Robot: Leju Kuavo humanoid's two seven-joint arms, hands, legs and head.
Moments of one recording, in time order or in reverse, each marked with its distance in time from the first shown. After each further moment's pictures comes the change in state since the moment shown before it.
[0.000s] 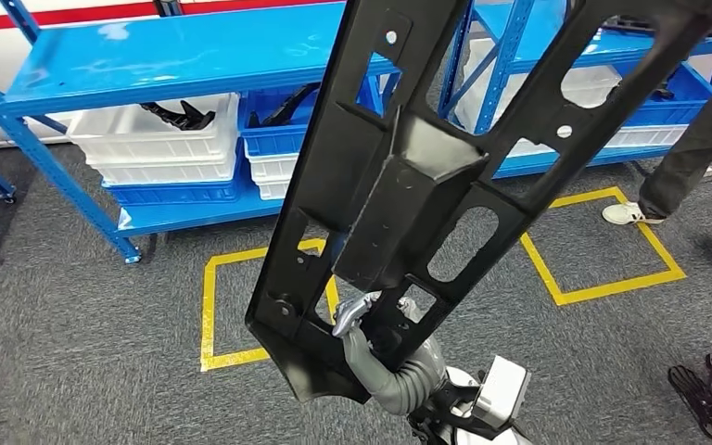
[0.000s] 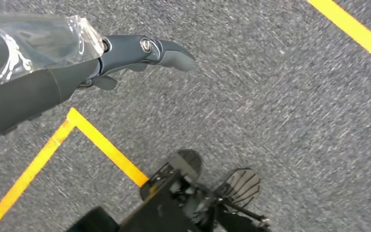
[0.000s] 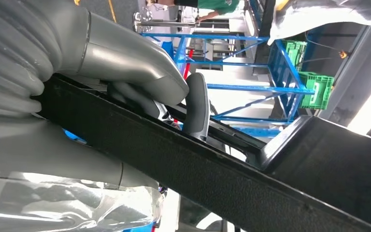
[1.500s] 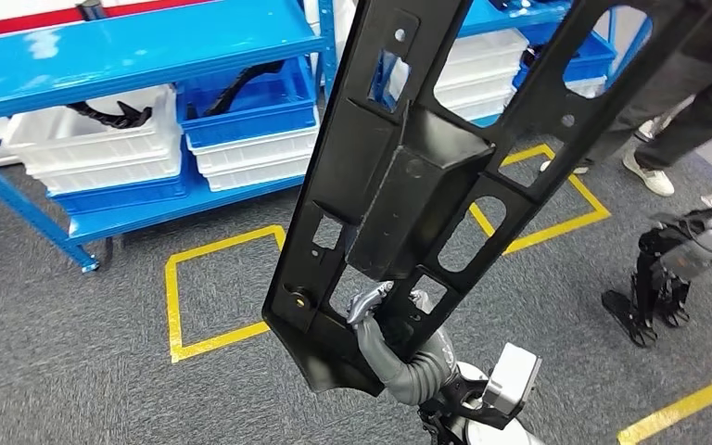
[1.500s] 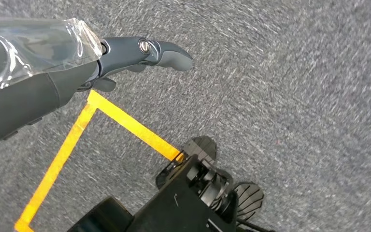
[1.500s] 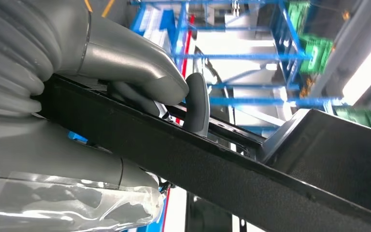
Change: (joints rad) left arm 0.025 0.004 0.019 0.000 0.015 0.012 -0.009; right arm 0.012 -0.020 -0.037 -0.008 -0.032 -0.007 0.023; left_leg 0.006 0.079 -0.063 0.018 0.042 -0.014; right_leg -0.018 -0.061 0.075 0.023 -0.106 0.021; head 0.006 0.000
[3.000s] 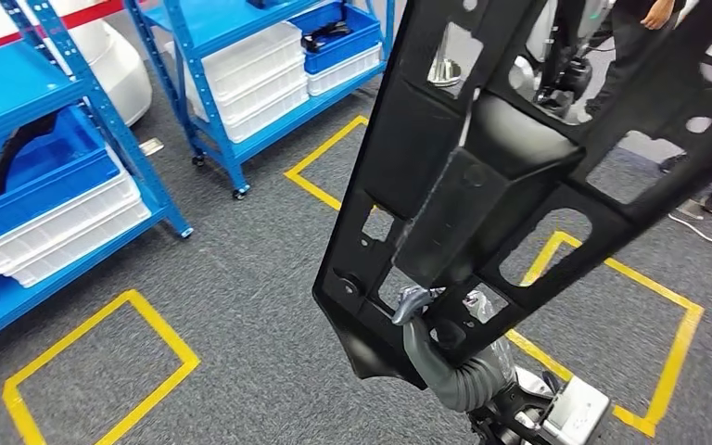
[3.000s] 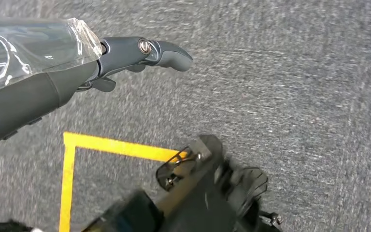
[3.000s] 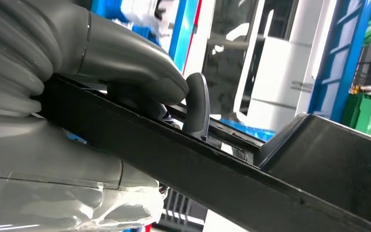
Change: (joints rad) left arm 0.031 0.009 0.018 0.004 0.033 -0.001 -0.014; right arm 0.066 -0.130 -0.085 -0.208 0.179 -0.080 0.121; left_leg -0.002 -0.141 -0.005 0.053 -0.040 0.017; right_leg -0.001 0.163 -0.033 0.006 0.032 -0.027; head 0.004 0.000
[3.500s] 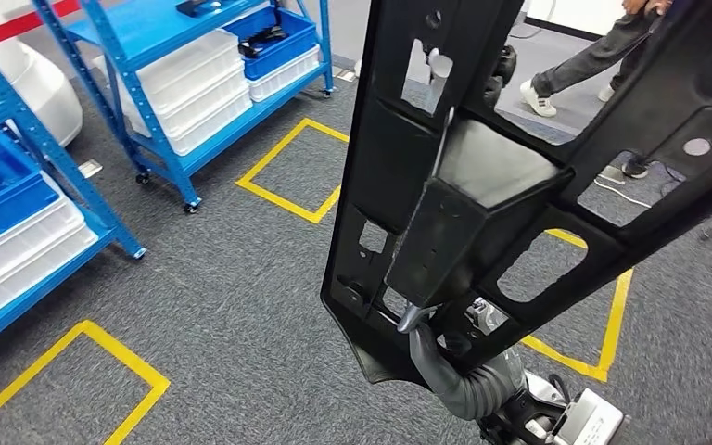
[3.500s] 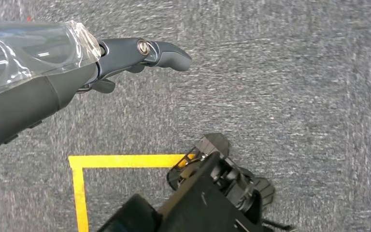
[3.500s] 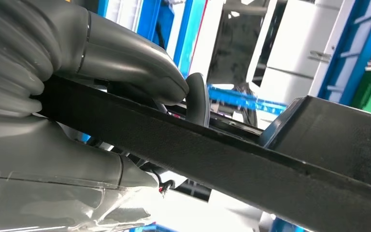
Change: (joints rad) left arm 0.007 0.001 0.001 0.001 0.007 0.000 -0.004; right arm 0.020 -0.031 -0.016 -0.045 0.033 -0.008 0.035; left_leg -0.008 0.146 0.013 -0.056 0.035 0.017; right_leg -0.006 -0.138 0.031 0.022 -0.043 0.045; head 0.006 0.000
